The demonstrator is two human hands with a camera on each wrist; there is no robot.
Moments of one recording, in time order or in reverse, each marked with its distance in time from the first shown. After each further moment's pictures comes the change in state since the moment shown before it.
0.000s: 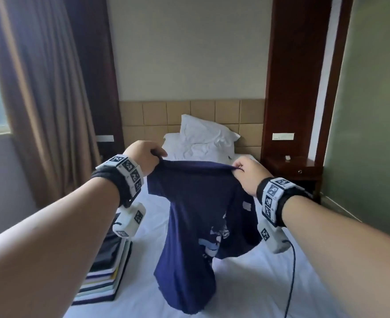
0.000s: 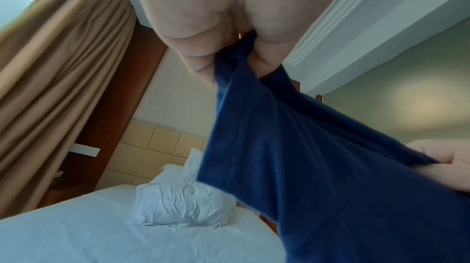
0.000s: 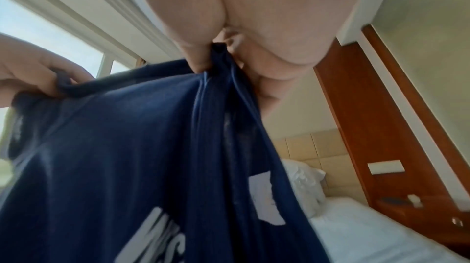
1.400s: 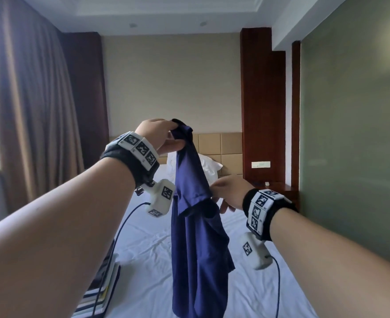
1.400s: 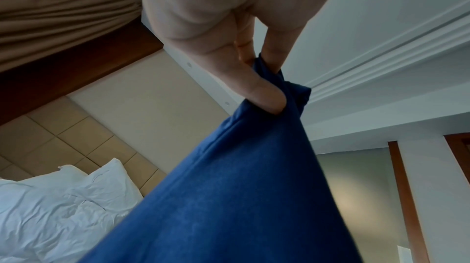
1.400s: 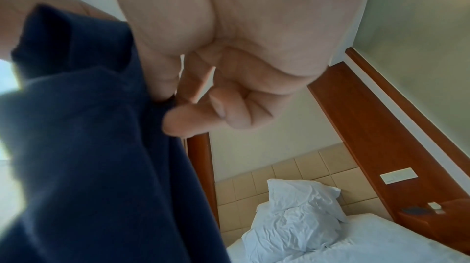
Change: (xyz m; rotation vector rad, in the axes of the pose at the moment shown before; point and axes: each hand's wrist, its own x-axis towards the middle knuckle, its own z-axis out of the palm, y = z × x) left_hand -0.076 0.167 -0.077 -0.946 0.040 -0.021; right_hand -0.115 -0.060 -0.081 0.246 -0.212 -0.041
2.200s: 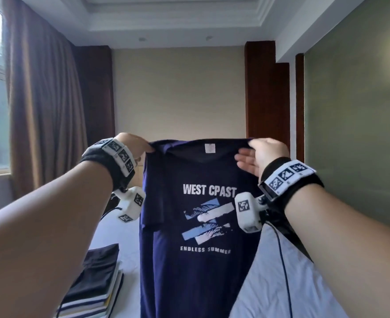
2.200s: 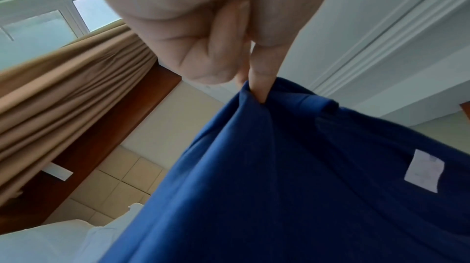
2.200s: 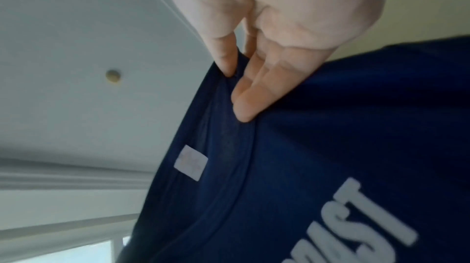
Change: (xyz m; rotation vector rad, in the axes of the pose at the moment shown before) left_hand 0.006 0.010 -0.073 0.619 0.108 -0.091; right_hand -0.006 -0.071 -0.071 0.889 0.595 0.038
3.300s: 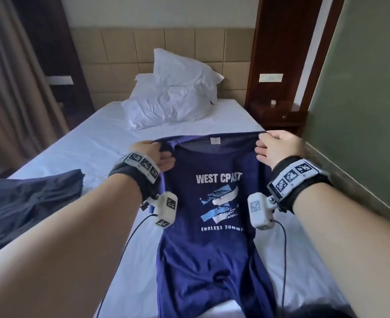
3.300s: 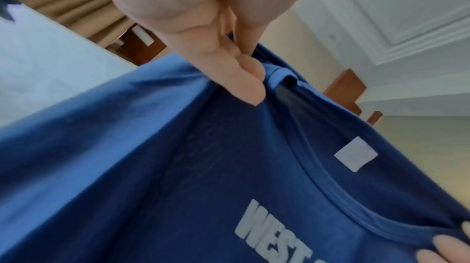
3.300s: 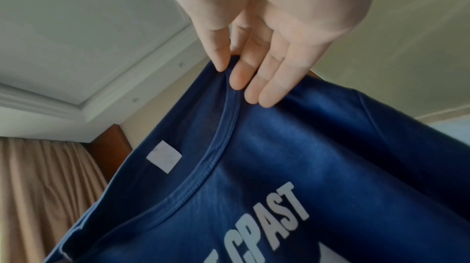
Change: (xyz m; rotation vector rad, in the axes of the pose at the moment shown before) left_hand 0.088 -0.225 0.298 -0.610 -0.126 -0.601; right_hand 0.145 0.288 -0.102 -0.402 0.211 0.172
